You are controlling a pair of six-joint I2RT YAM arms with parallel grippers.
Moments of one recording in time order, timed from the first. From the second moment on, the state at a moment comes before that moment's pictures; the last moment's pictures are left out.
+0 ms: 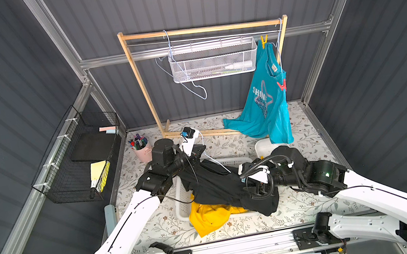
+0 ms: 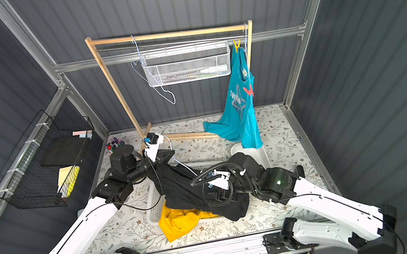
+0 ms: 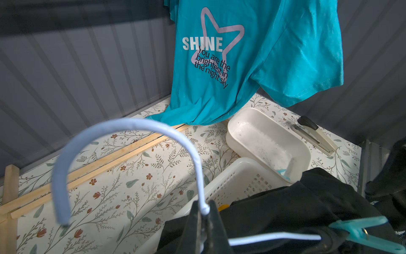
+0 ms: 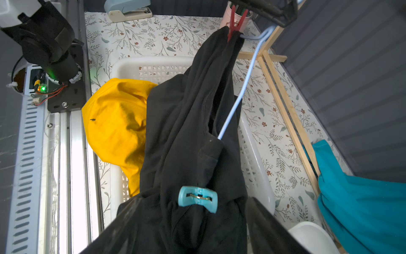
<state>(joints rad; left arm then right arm) -0.41 1.13 1.02 -0.24 0.38 0.06 0.94 0.98 1.02 -0.66 -0.09 -0.39</state>
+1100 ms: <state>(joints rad) -0.41 1.13 1.02 -0.24 0.35 0.05 0.98 1.02 1.02 -0.63 -0.02 -0.37</state>
